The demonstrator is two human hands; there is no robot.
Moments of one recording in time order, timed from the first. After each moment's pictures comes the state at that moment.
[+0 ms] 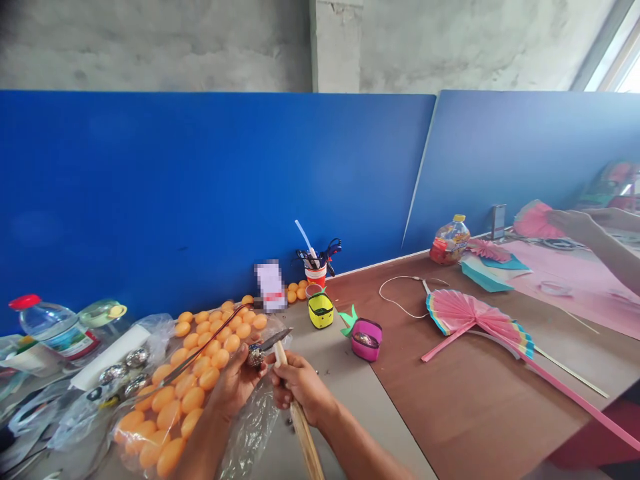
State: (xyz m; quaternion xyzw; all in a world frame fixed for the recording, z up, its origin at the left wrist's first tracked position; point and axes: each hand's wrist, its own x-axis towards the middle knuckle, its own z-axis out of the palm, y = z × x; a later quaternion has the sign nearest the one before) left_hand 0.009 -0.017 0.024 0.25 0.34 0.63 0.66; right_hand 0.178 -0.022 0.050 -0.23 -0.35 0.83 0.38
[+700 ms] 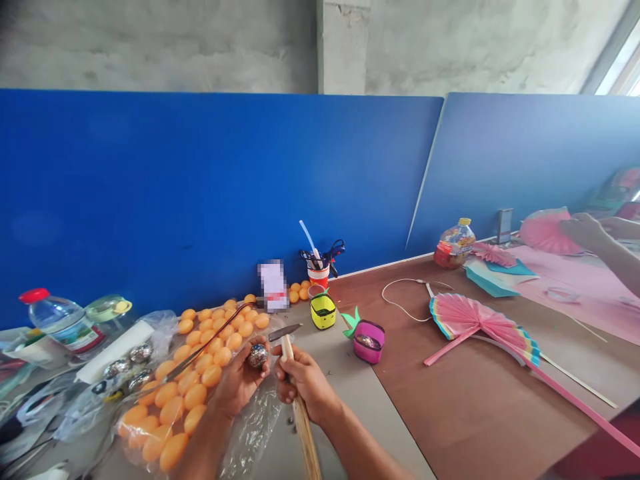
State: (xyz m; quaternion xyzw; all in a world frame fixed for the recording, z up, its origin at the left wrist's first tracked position) left_hand 0.010 -0.016 0.028 0.25 0.33 0.61 0.68; right_hand 0.178 -0.021 0.048 -0.20 -0.33 0.82 0.41
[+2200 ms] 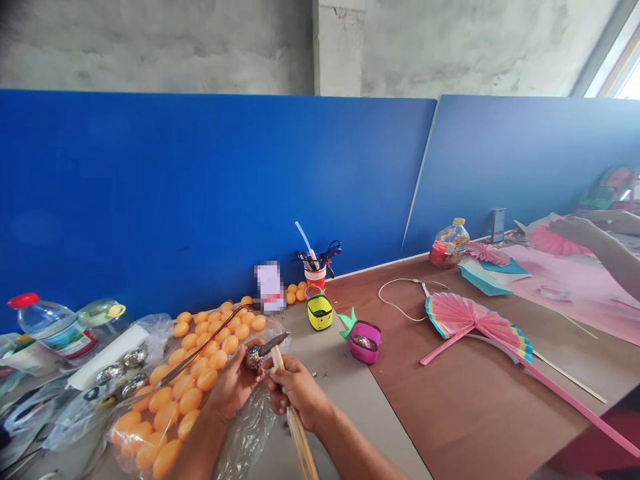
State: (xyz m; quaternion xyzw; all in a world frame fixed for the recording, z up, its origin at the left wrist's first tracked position) left_hand 0.008 -0.016 0.023 0.26 0.35 0.60 0.68; right_hand 0.177 -0.023 0.050 -0.24 -0.35 0.83 0.36
